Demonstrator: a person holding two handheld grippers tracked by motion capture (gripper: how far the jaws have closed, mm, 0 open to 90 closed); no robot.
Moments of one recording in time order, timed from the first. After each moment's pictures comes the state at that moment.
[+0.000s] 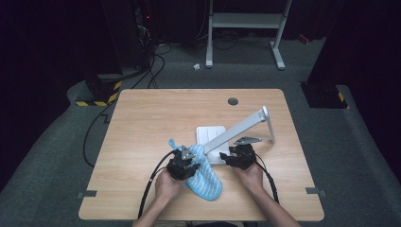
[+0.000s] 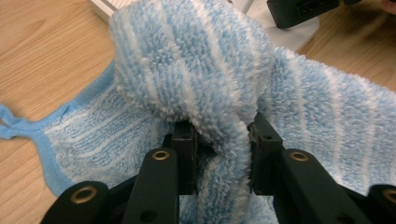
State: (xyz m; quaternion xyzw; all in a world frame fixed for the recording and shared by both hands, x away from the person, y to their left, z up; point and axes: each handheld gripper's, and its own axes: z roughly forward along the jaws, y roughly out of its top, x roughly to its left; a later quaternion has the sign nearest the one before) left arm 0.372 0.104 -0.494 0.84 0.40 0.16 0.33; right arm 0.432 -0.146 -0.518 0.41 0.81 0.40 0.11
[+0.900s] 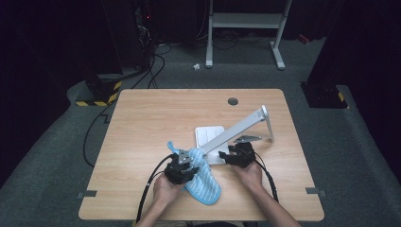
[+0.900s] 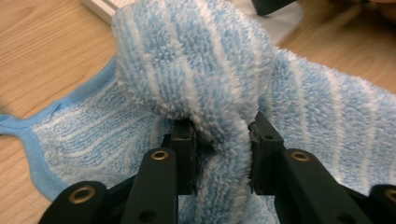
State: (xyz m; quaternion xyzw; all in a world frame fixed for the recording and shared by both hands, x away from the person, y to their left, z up) left arm 0.354 0.111 -0.497 0.84 0.39 0.15 0.35; right arm 0.440 -0.147 -0.521 0.42 0.81 0.41 0.08
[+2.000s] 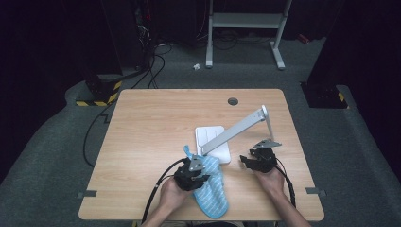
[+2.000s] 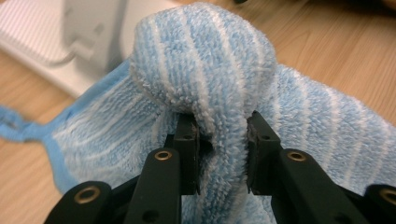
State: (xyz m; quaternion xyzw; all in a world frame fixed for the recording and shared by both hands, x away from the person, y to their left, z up) left arm 0.345 0.068 -0.481 0.87 0.31 0.12 0.36; right arm 0.422 -0.211 -0.520 0.42 0.82 0.36 0.15
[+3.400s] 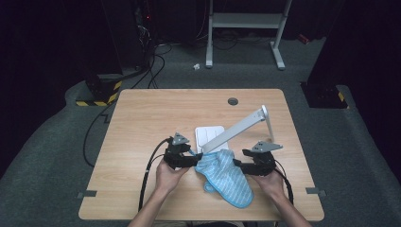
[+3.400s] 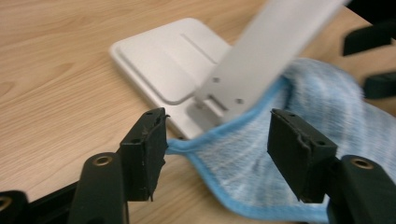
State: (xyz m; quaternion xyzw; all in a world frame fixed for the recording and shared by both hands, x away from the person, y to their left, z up) left arm 0.395 0.123 -0.462 0.78 0.46 0.12 0.41; right arm 0.390 -0.190 -0.476 0.34 0.83 0.42 0.13
